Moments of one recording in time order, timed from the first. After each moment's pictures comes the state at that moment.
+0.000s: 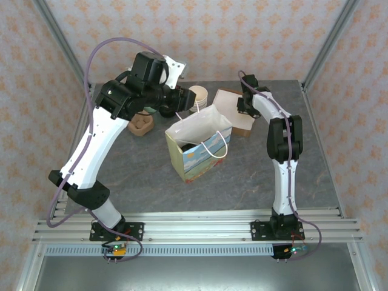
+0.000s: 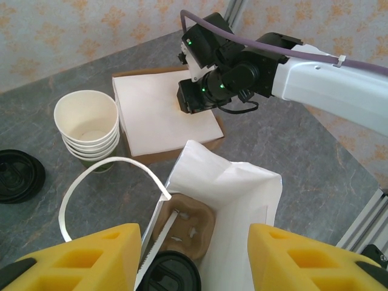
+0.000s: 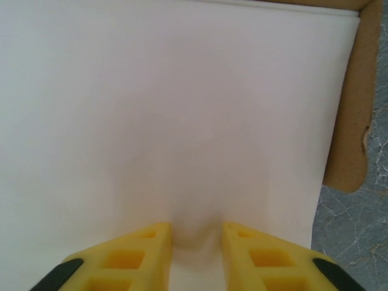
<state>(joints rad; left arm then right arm) -0.55 1.65 2.19 -1.17 0.18 -0.18 0.17 2.29 1.94 -0.78 0.13 0.33</state>
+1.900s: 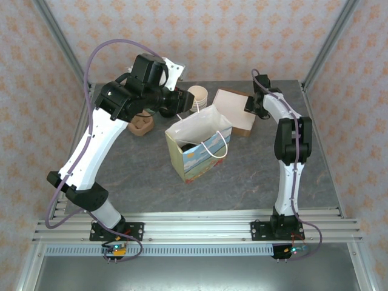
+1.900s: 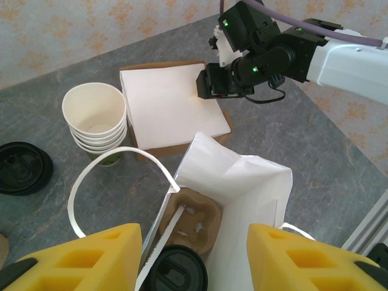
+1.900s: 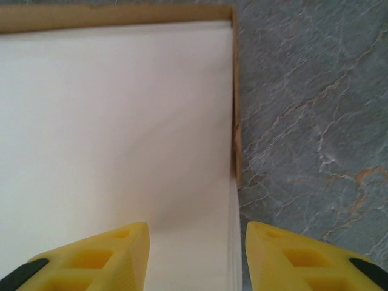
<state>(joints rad) -0.55 1.63 2.15 -1.17 0.16 -0.17 0.09 2.21 1.84 -0.72 0.05 0.40</state>
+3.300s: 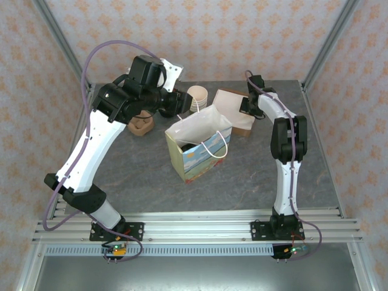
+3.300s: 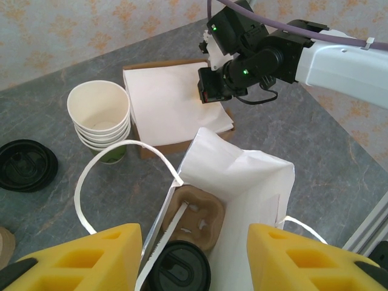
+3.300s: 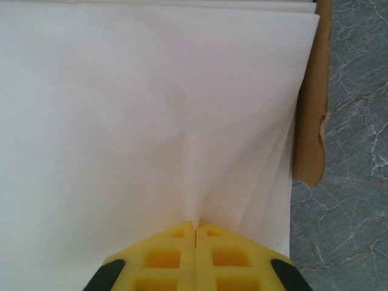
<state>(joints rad) -0.55 1.61 2.13 -1.17 0.15 -0.17 0.13 2.25 1.88 -0.74 0.04 0.38</state>
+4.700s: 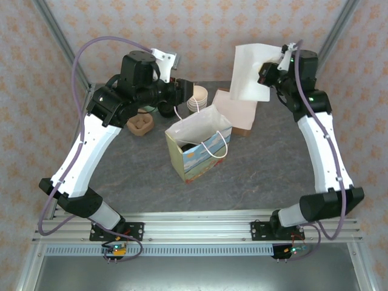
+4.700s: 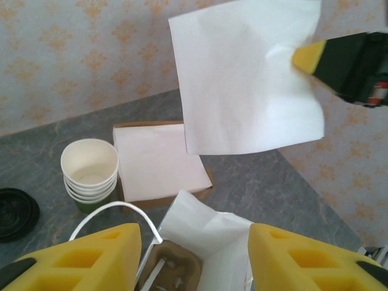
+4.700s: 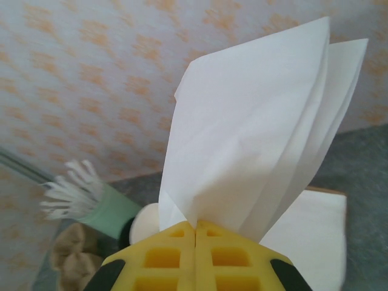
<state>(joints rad) -0.55 1.56 2.09 -0.96 0.14 -0.27 0.14 1.41 1.73 -0.62 -0.20 0.42</state>
